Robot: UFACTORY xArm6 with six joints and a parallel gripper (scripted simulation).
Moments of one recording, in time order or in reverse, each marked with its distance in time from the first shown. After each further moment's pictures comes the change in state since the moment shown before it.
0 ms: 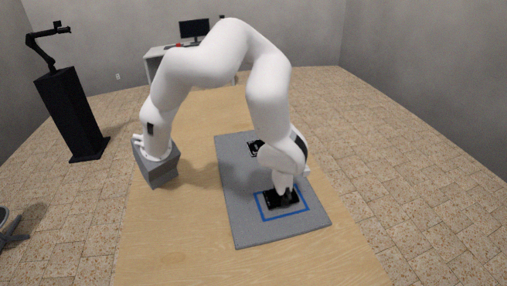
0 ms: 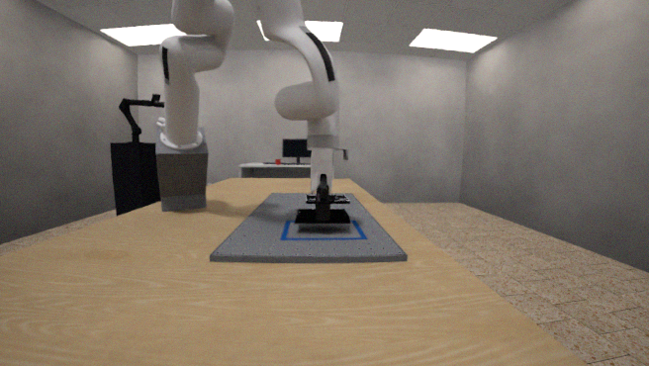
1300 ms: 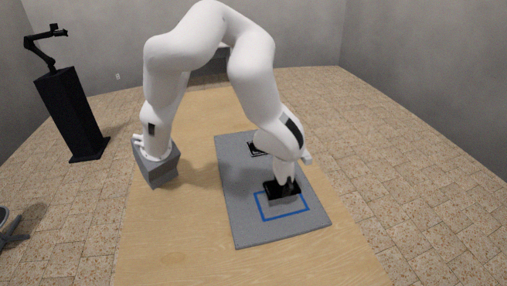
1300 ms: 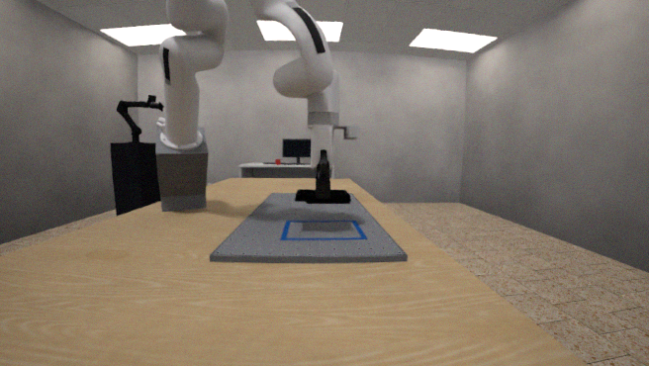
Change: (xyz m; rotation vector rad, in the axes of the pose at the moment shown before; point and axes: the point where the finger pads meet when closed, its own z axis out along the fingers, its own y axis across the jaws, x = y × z) arm 0.000 0.000 -0.052 0.000 0.000 0.000
